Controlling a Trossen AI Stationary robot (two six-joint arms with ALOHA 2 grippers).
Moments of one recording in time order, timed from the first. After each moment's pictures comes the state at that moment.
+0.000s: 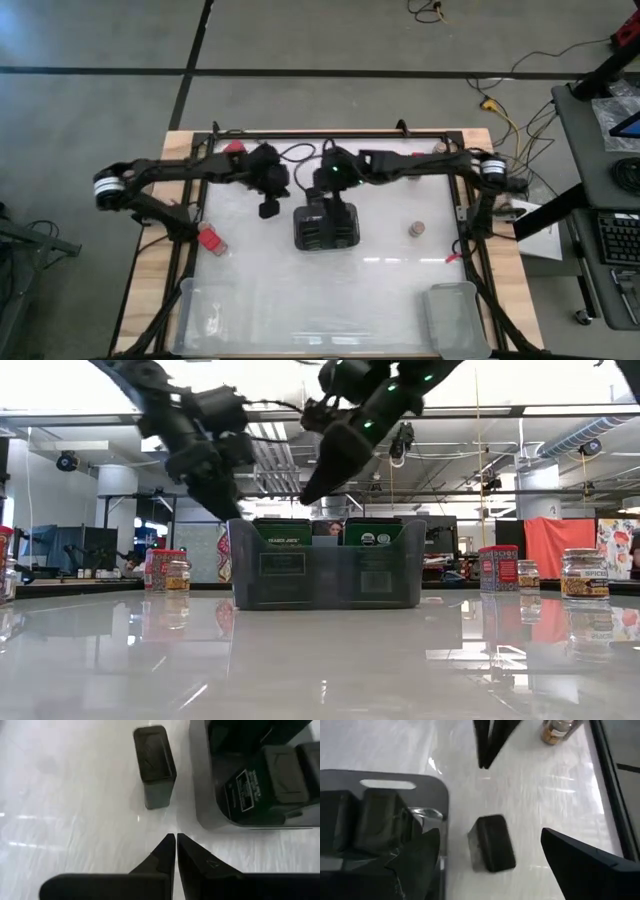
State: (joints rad) left arm 0.39 1.36 0.83 -0.40 0.23 0.25; right arm -0.20 1.87 1.45 -0.39 -0.09 -0.32
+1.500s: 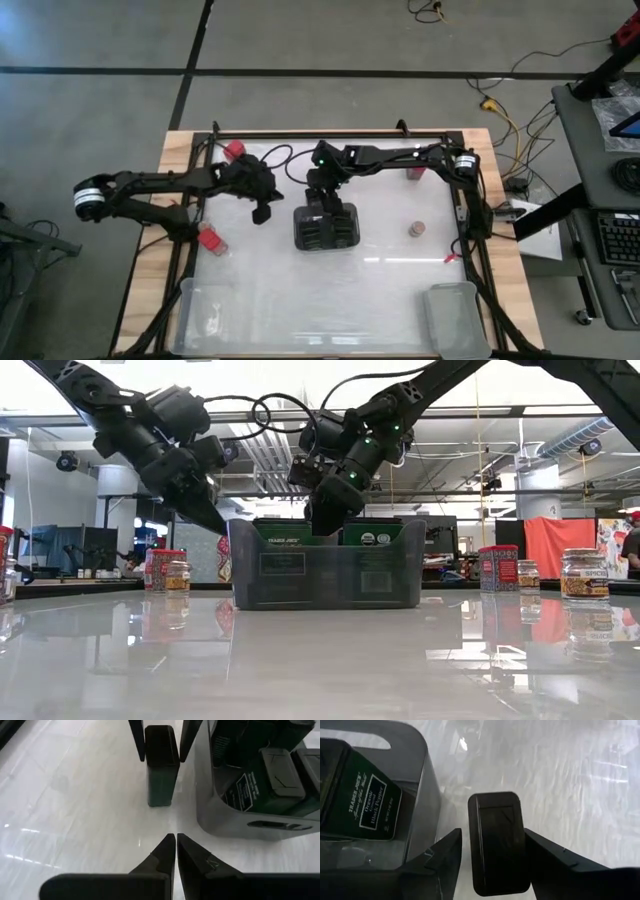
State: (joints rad) left arm 0.39 1.18 0.55 -0.13 0.21 0.12; right arm -0.30 2.07 1.53 -0.44 -0.29 -0.42
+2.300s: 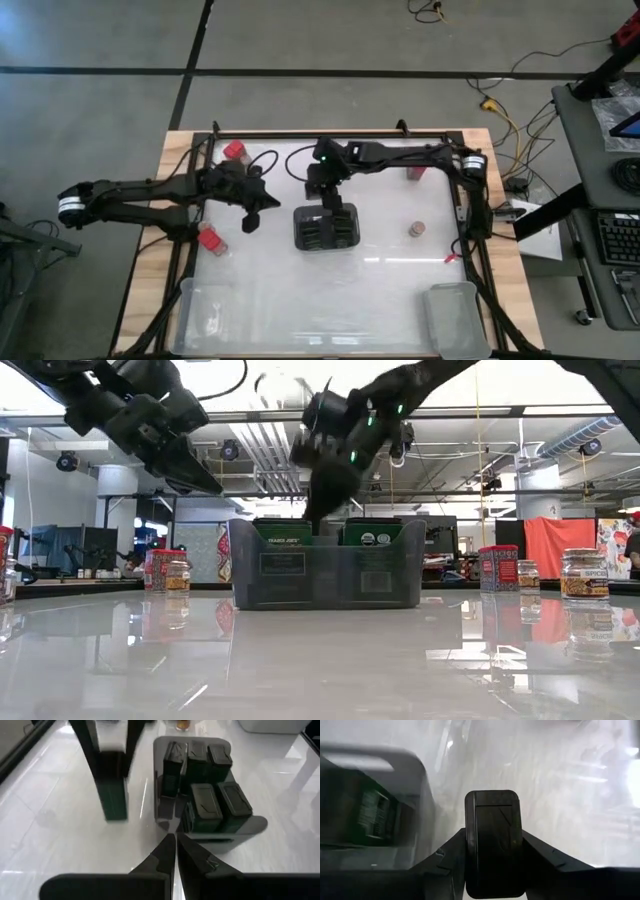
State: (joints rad) left arm 0.27 0.96 0.53 -0.16 0.22 0.09; right arm -0.28 2.00 1.57 -0.48 -0.21 -0.38
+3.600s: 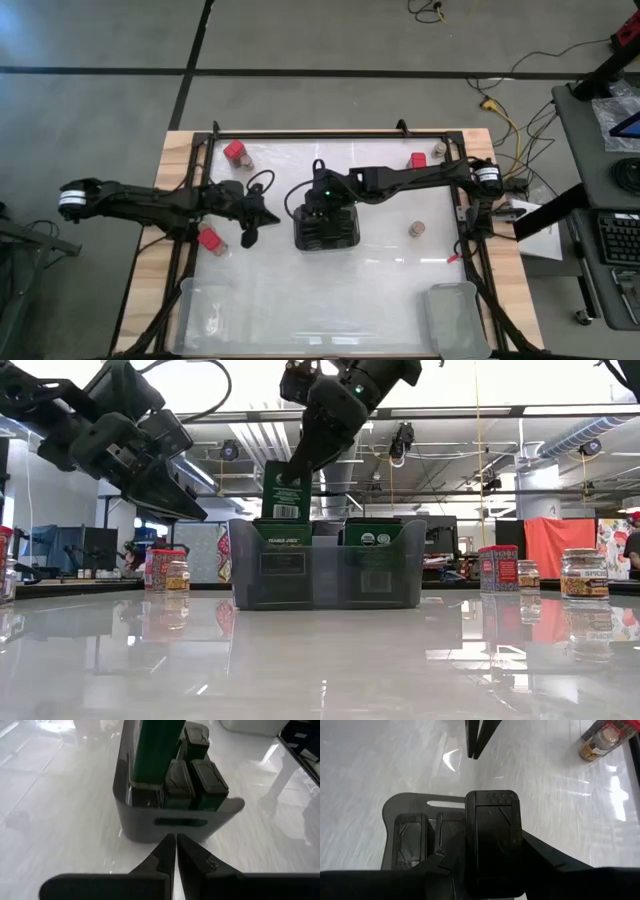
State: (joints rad) left arm 0.15 0.97 0.32 0.13 0.20 -0.07; right arm -0.05 1.90 1.55 -0.49 -0.03 -0.23
